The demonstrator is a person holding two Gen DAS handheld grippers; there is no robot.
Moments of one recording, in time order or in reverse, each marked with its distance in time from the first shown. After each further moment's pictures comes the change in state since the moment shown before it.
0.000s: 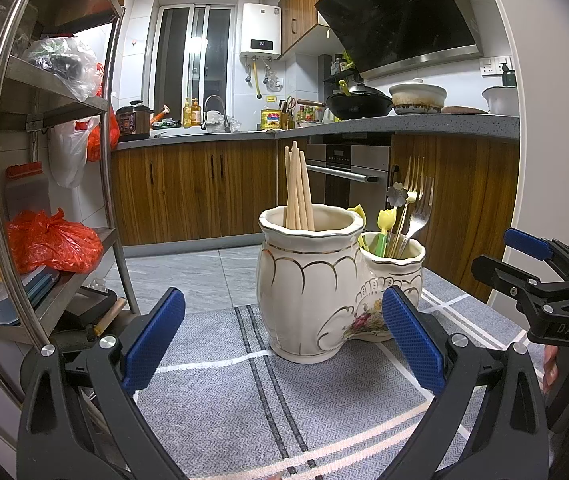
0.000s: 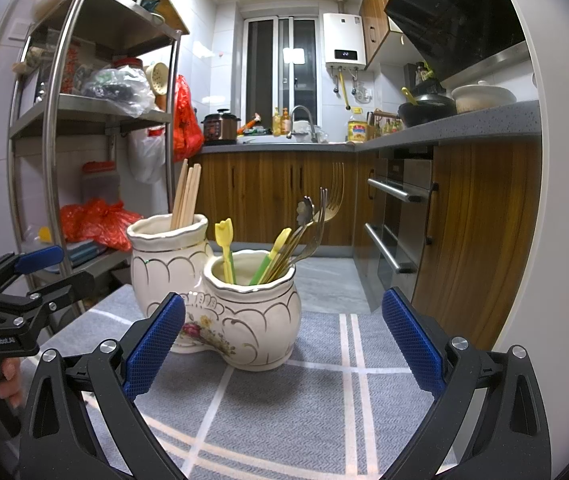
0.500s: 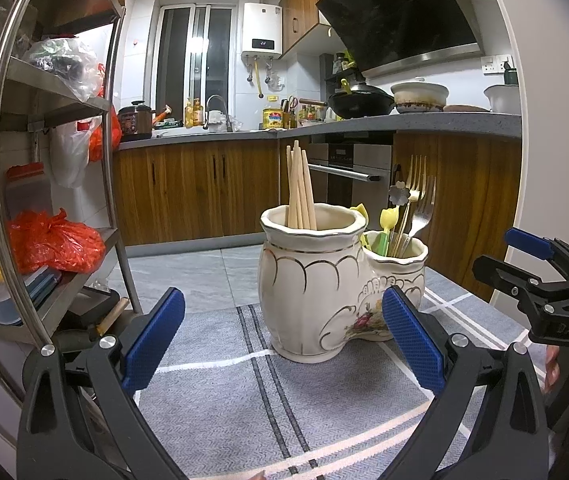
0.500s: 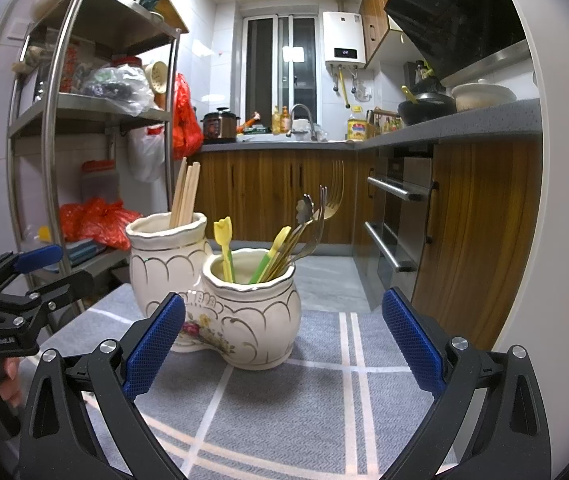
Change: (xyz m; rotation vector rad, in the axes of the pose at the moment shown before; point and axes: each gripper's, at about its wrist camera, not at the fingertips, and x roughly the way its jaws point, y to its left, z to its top) left arm 0.000 0.000 0.000 0.008 0.005 0.010; right arm 0.000 -0.001 0.000 0.000 0.002 0.000
